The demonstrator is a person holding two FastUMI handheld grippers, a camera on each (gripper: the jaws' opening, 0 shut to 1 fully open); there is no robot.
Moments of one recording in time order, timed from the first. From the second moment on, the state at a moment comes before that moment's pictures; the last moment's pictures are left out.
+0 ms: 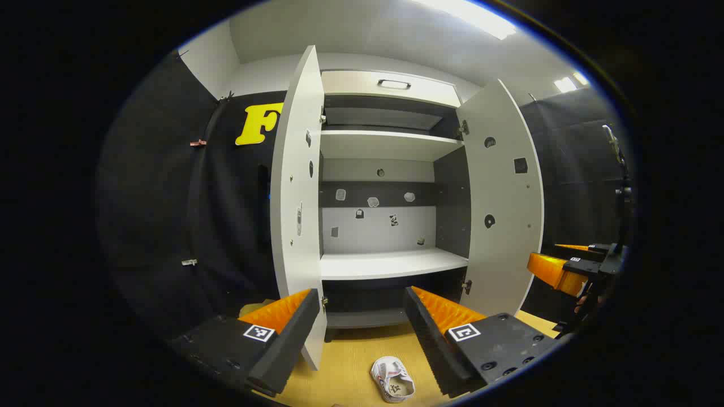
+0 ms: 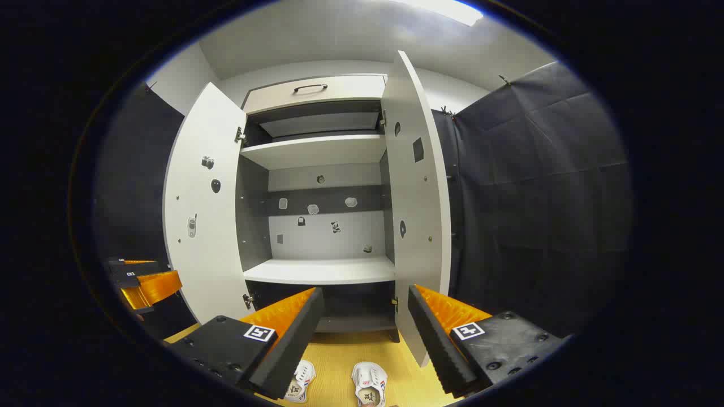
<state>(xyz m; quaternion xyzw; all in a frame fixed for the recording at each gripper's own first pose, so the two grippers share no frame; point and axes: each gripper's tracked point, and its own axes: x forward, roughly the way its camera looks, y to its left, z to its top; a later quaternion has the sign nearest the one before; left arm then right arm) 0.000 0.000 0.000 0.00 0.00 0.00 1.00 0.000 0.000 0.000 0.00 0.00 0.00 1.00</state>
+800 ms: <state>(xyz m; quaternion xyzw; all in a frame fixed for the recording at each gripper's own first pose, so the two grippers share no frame) 0.004 0.000 -0.013 0.00 0.01 0.00 1.00 0.001 0.004 -0.040 -0.02 0.05 -0.01 1.00</state>
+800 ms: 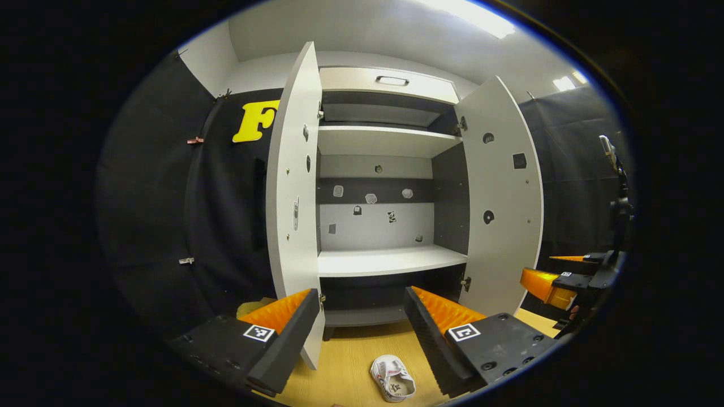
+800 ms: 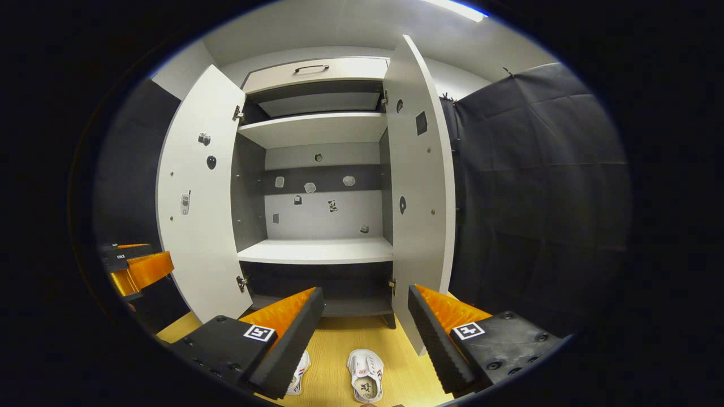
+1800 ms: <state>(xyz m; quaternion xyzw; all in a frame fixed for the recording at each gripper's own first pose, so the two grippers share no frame) -0.008 0.016 -0.054 -0.02 0.04 -0.01 1.00 -0.003 0.021 -0.151 -0.03 0.19 0.03 0.98</state>
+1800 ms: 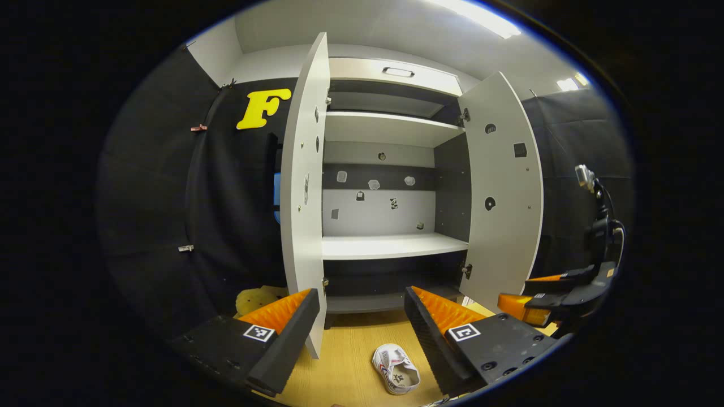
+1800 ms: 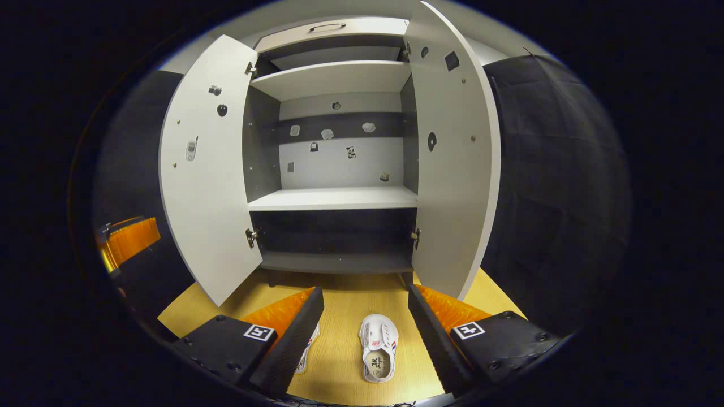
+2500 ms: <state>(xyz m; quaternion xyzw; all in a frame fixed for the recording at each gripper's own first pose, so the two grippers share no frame) -0.021 0.033 -0.094 -0.02 0.10 0.01 0.99 -0.022 0.027 -0.328 0.02 0.38 0.04 0.92</state>
